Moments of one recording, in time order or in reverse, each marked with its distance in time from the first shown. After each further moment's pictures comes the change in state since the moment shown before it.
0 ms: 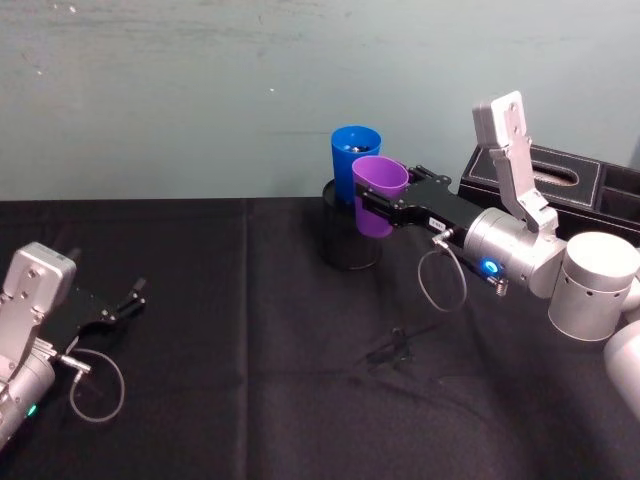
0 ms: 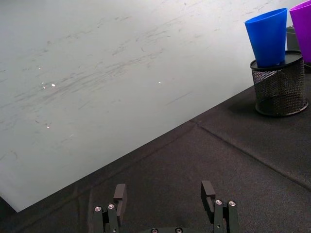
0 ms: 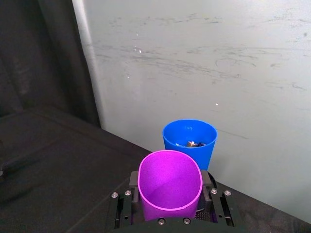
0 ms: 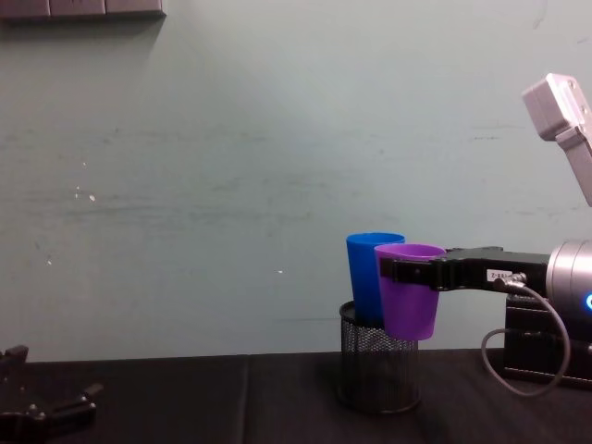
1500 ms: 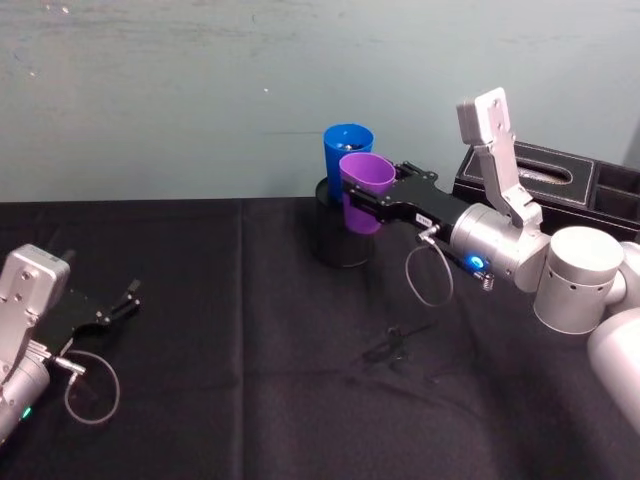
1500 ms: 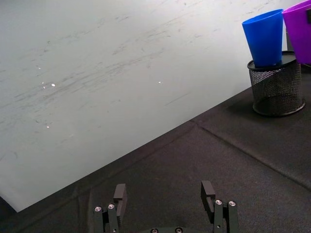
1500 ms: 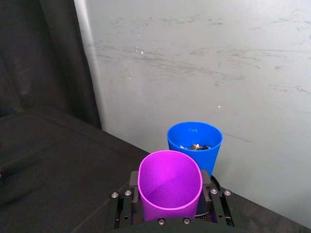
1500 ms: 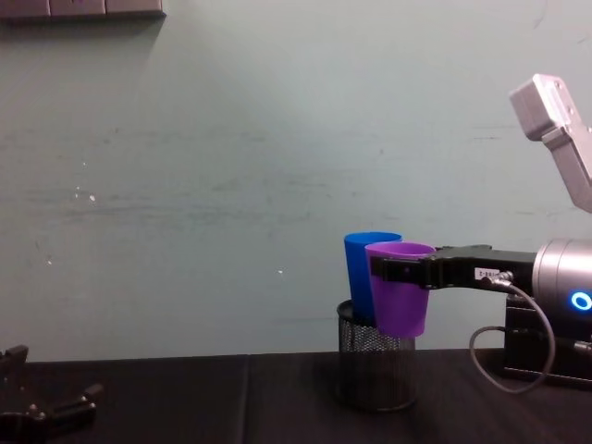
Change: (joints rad) left arm 0.000 0.000 0.000 0.000 0.000 0.000 0.000; right arm 0.023 -0.025 -0.002 0.039 -0.019 -0.016 0.007
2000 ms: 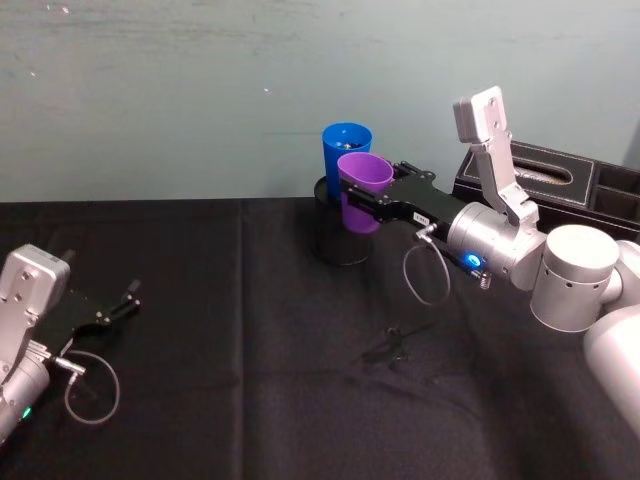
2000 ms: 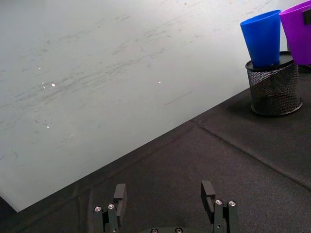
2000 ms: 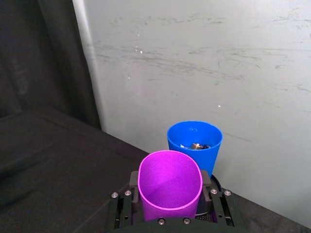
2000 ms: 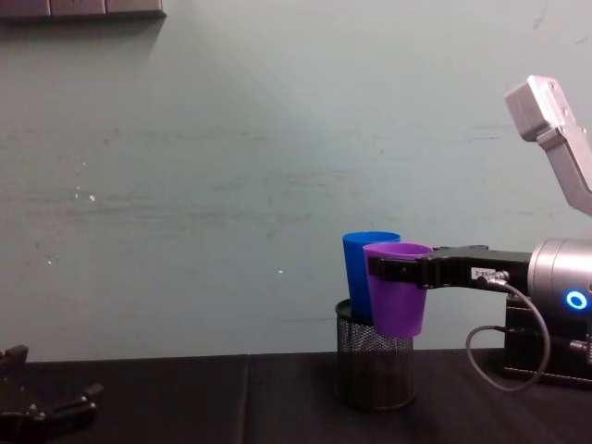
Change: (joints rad) left arm 0.000 0.000 0.000 0.000 0.000 0.000 0.000; right arm 0.009 -0.013 0.007 0.017 -0.009 0.003 0.002
